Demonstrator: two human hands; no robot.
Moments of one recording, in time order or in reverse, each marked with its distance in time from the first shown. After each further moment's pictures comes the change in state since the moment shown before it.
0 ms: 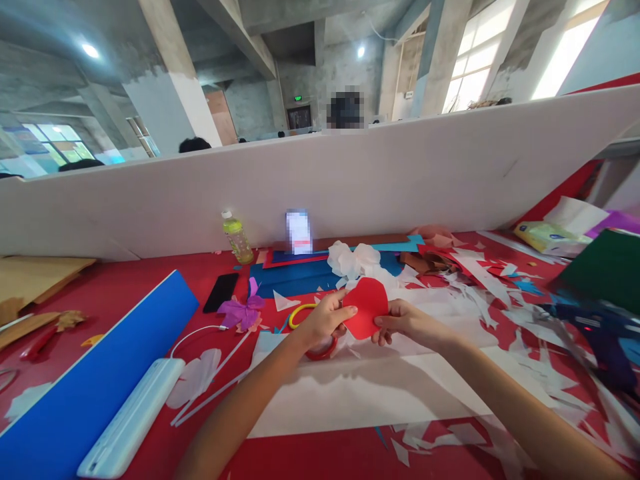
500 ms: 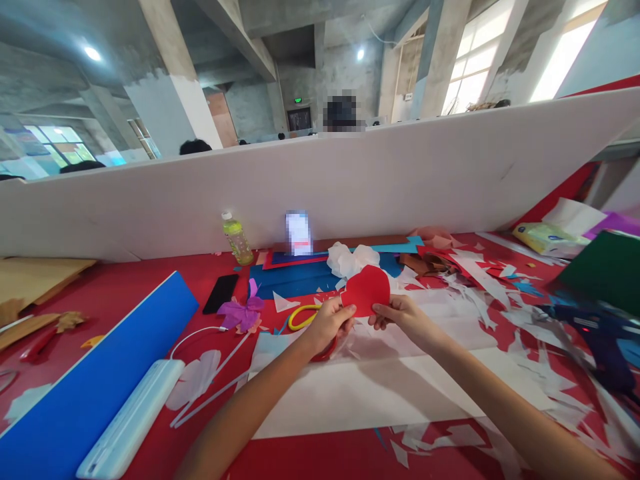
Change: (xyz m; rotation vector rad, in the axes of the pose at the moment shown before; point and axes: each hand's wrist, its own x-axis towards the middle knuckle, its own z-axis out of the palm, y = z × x) left_hand 0.011 -0.028 0.004 -0.057 0.065 0.093; right_hand 0.008 0.000 0.010 -0.036 0.402 -0.091
